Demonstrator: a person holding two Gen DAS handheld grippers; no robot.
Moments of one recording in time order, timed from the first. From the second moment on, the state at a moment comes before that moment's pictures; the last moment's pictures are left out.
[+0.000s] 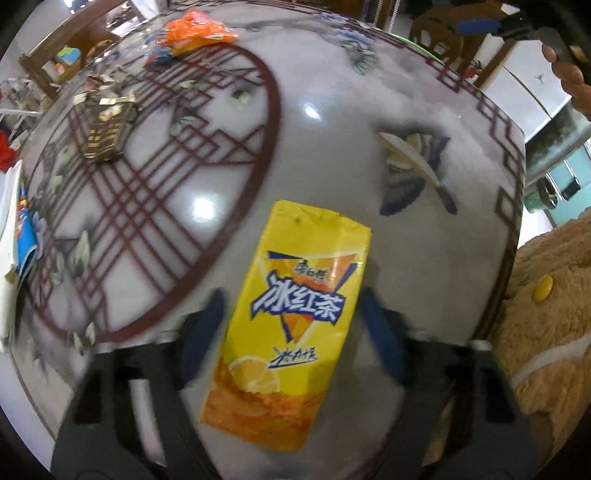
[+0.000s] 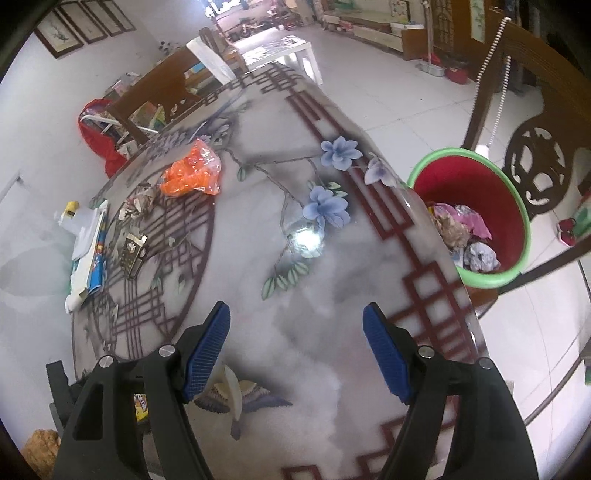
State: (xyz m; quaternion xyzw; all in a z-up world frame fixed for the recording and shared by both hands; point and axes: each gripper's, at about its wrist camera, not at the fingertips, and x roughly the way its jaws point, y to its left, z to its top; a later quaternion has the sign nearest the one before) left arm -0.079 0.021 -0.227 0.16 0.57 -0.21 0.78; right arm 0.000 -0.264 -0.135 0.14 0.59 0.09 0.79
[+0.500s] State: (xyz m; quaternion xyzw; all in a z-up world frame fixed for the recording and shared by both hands) left arm -0.039 0.097 -0.148 -0.12 0.47 -0.05 0.87; right arm 0.009 -0.198 -0.134 0.11 0.59 0.11 0.79
